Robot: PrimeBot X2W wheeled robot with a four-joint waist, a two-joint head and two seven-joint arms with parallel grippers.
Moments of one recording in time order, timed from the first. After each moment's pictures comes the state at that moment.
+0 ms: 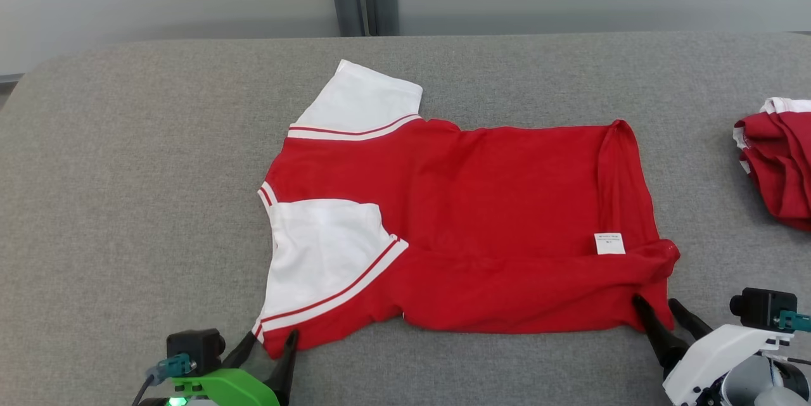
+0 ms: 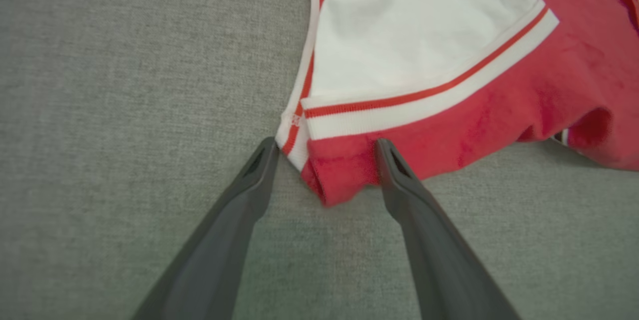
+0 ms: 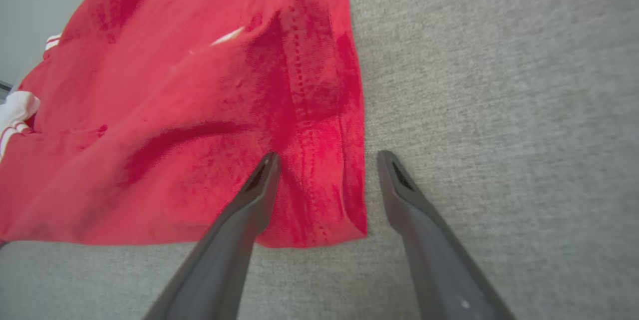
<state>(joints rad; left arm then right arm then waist) -0.03 0.33 -0.47 0.24 -0.71 0.08 0.04 -0.03 -0.39 0.26 0.35 0.82 0.13 0.01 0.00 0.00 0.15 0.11</state>
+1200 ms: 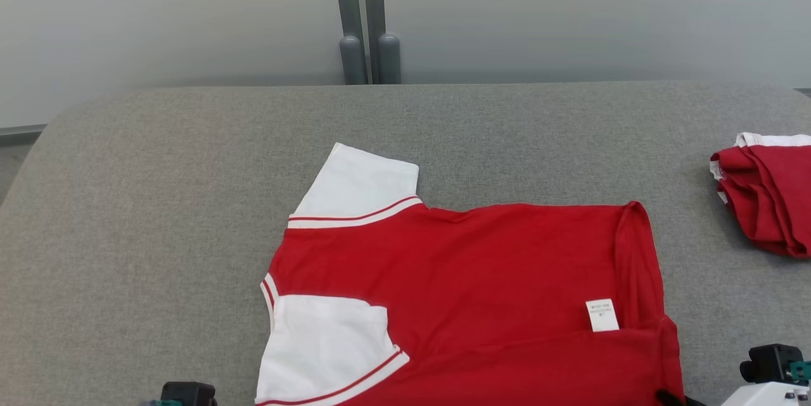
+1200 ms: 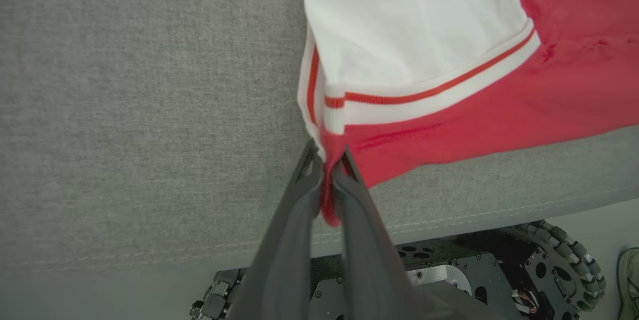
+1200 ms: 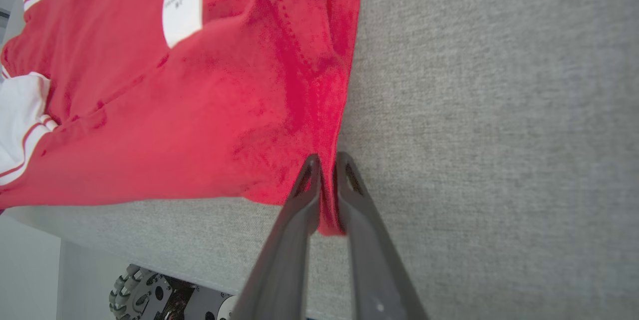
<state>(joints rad) 0.16 0.51 -0.51 -0.03 -0.79 0.17 0.36 0.17 -0.51 0.27 0.21 0.95 0.13 0.27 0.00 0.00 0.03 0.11</state>
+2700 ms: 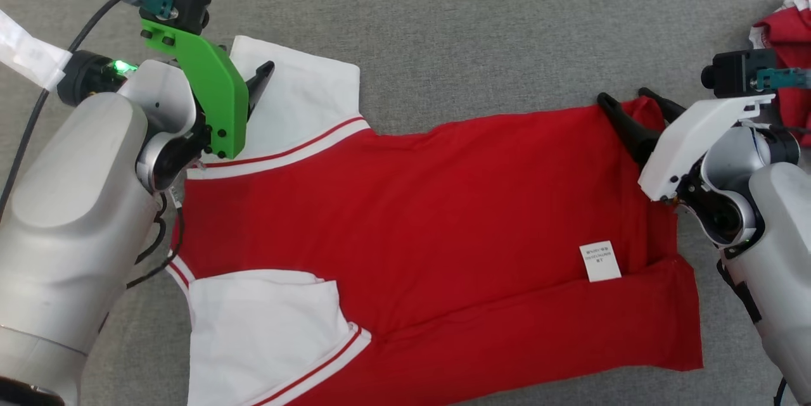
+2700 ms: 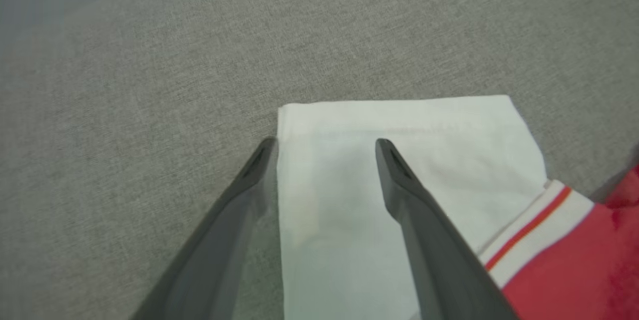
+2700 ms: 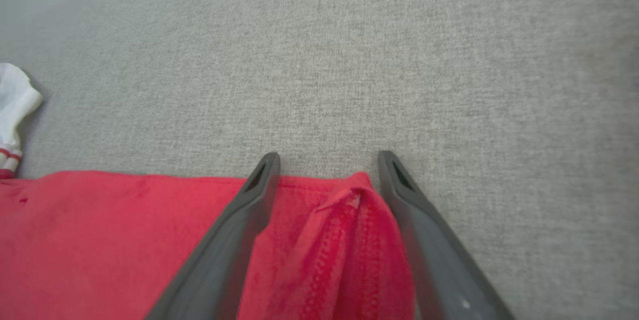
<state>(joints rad) -0.98 0.38 -0.69 0.59 -0.74 -0.13 0.48 -0.59 -0.38 0.28 0.36 0.70 0.13 0.35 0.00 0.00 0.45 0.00</state>
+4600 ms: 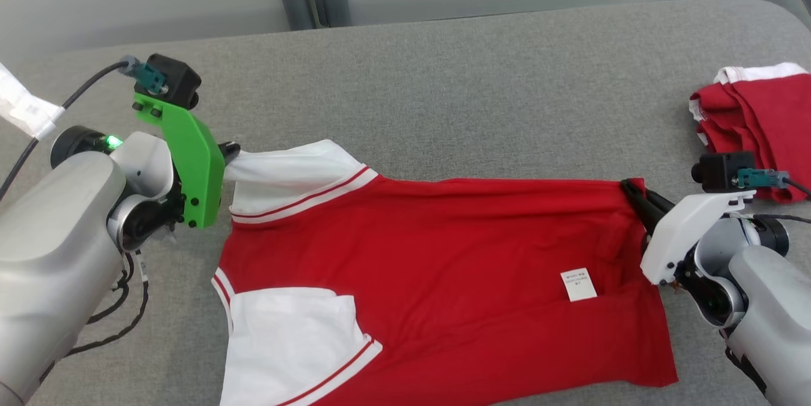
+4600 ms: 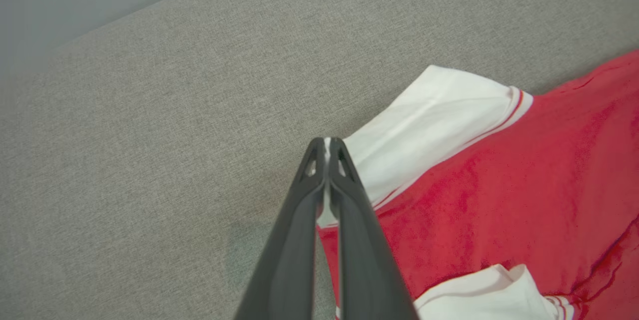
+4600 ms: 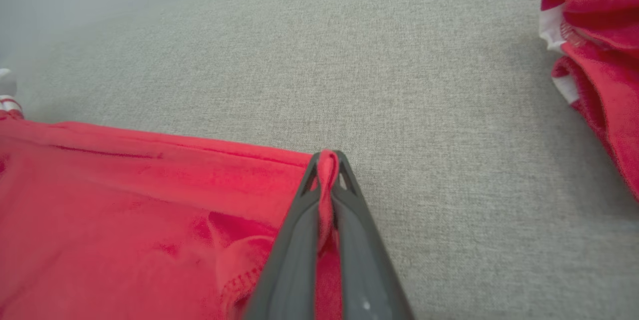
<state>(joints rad) -0.98 0.56 -1.06 0.59 -1.09 -0.13 0.45 -0.50 -0.45 0.50 0.56 0.82 0.13 0.06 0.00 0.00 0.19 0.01</state>
